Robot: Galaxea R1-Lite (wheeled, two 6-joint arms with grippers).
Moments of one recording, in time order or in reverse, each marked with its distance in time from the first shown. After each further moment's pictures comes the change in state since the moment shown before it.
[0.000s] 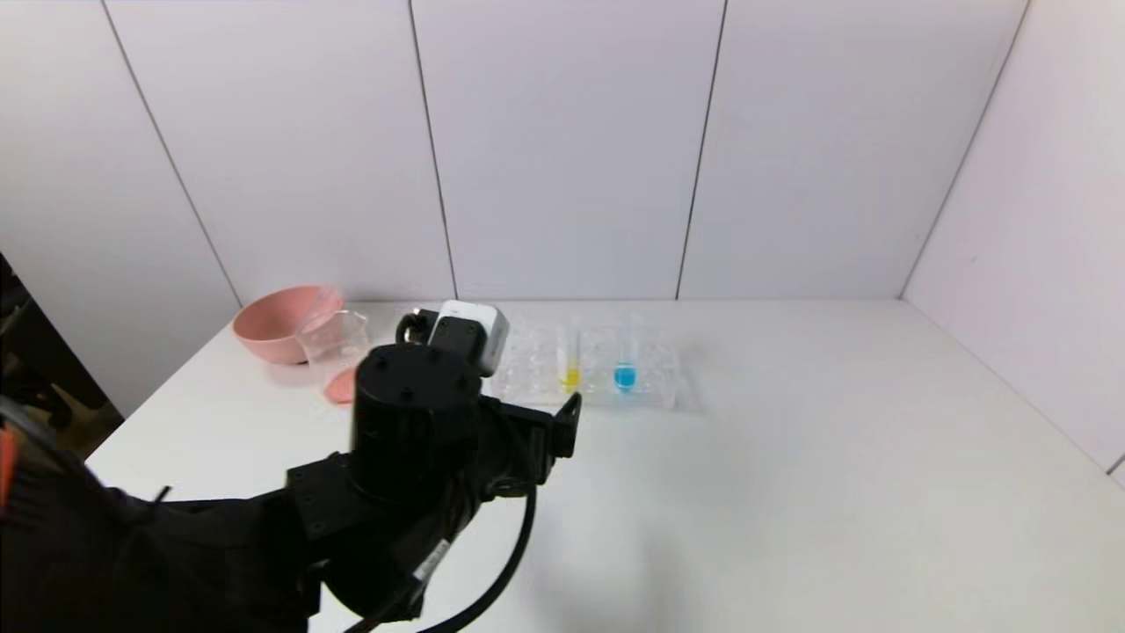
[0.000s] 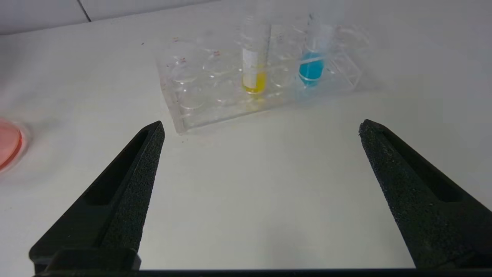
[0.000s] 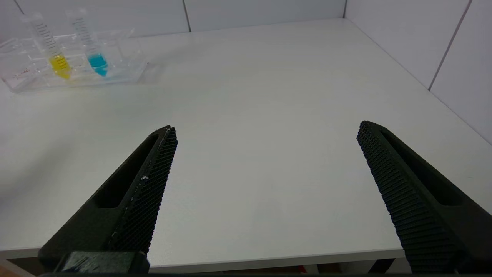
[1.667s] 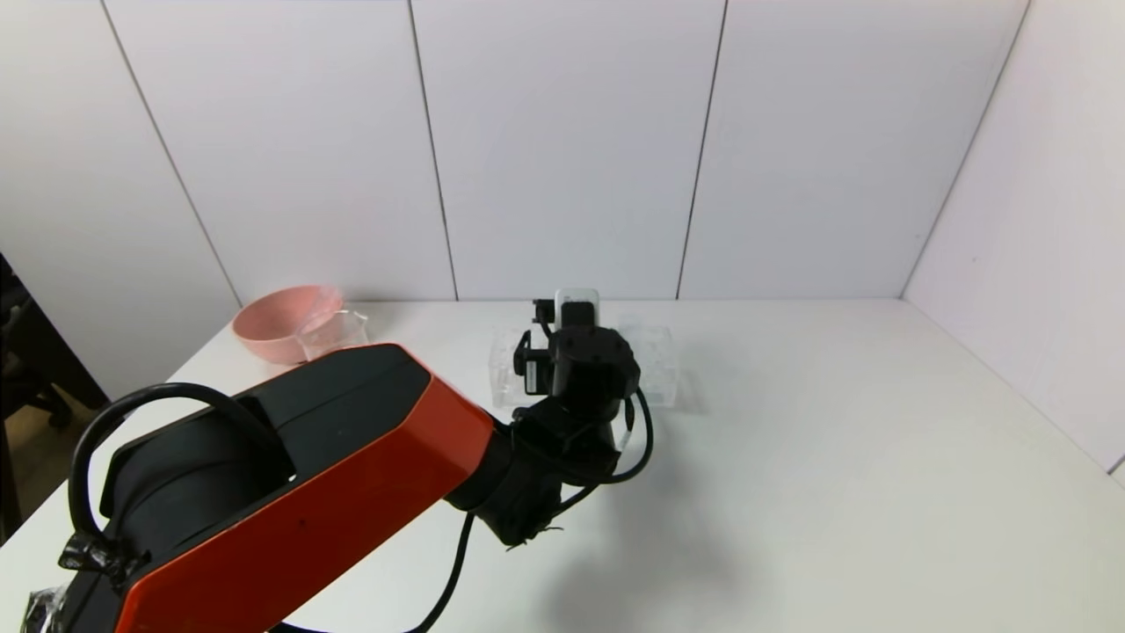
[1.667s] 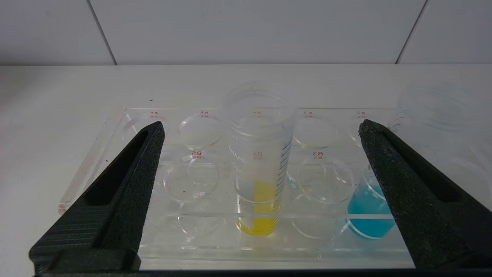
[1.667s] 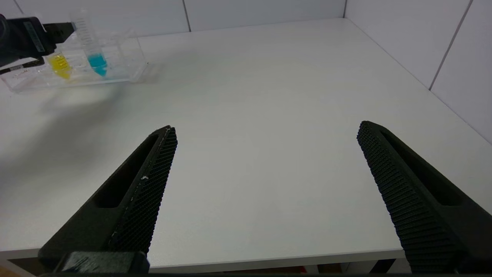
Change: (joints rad) left arm 0.064 0.591 -0.623 -0.155 0.242 0.099; right arm 0.000 0.000 0.000 0.000 0.000 0.000
